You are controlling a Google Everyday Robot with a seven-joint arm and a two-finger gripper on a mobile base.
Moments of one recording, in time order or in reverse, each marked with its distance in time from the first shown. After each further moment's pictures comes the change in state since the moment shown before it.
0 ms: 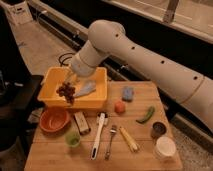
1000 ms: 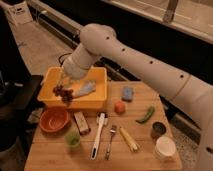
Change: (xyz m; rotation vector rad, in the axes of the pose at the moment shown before) arm -0.022 -0.032 0.049 0.014 -0.082 -0.066
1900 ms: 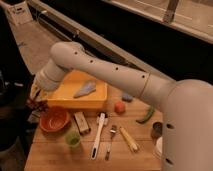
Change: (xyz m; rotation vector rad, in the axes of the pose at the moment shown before) arm -0.026 -0.040 0.101 0.041 -0.113 -0.099
